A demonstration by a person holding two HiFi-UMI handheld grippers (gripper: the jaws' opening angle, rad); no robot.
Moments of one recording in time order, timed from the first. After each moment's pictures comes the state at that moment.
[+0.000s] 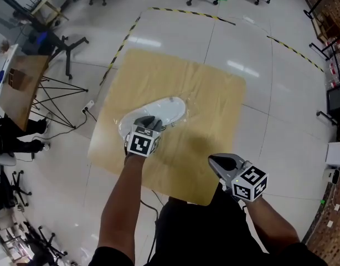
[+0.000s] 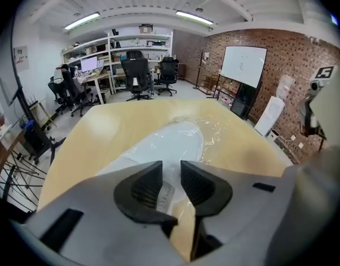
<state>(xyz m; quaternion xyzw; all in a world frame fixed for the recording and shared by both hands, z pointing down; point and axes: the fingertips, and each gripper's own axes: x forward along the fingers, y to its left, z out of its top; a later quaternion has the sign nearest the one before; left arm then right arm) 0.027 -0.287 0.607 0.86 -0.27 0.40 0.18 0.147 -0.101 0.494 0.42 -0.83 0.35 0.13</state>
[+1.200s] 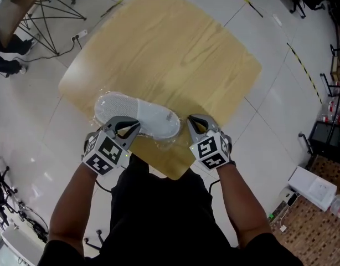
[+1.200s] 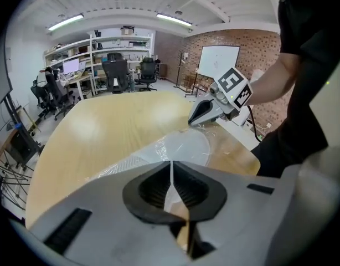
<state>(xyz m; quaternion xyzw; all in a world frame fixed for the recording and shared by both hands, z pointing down) -0.035 -0.100 0.599 0.88 -0.18 0.41 0.15 0.122 -0.115 0.639 0.31 -0.83 0.13 0.44</state>
